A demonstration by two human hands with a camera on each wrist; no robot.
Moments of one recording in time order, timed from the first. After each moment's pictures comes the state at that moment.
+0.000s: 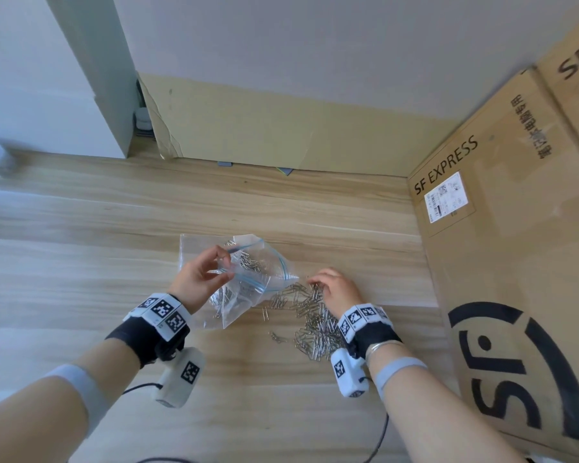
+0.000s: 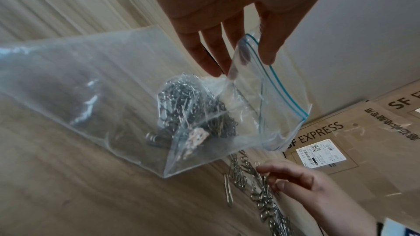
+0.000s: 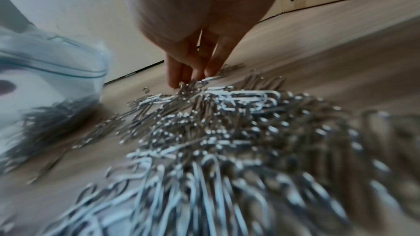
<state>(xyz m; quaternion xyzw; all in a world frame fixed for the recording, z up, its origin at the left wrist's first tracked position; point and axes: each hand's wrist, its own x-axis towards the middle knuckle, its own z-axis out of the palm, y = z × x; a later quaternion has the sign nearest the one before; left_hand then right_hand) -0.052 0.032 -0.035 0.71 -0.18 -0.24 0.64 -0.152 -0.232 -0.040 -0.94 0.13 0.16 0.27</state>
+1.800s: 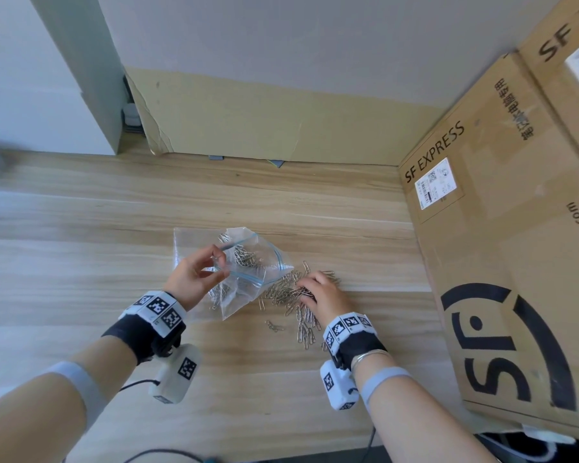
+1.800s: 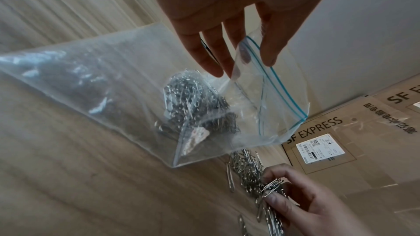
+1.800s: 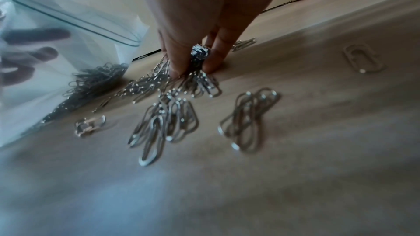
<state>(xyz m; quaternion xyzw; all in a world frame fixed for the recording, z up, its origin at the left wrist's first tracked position) -0.060 0.032 -0.033 0.72 -0.19 -0.24 0.62 -0.179 -0.205 -0.045 -0.95 0.12 0.14 0.26</state>
